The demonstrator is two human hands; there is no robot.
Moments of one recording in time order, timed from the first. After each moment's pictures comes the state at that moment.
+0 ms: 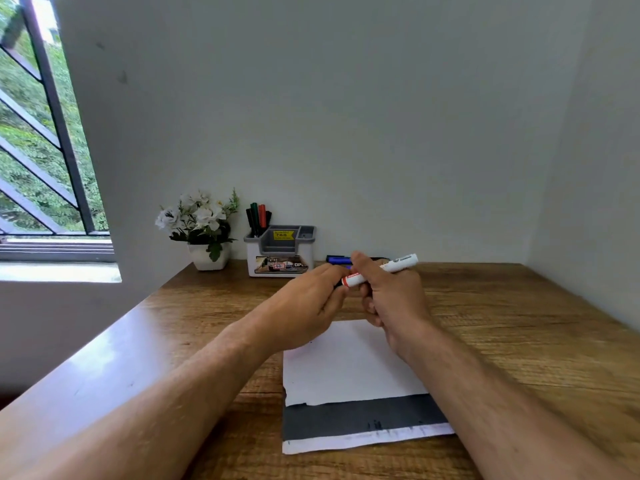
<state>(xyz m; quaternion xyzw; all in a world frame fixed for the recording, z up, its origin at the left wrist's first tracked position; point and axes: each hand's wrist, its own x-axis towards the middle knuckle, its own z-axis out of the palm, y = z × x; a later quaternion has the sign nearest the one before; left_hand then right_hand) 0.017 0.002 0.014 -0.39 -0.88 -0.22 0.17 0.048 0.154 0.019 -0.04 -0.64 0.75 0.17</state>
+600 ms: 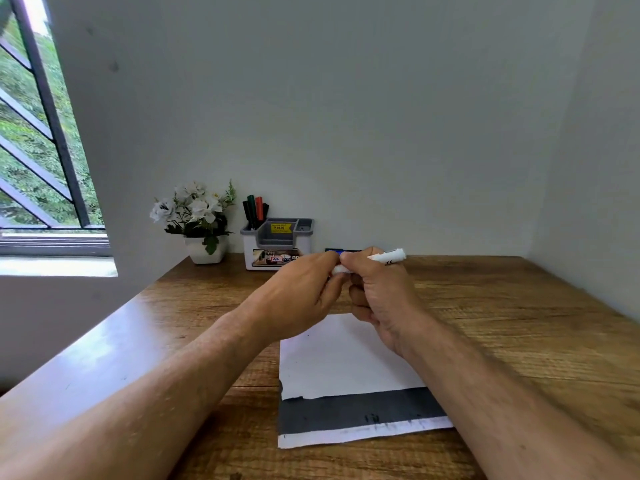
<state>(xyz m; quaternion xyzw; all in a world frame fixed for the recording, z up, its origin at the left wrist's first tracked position) 0.017 0.000 0.016 -0.37 -0.88 -0.19 0.22 0.049 0.148 0.019 0.02 -0.62 0.78 0.08</state>
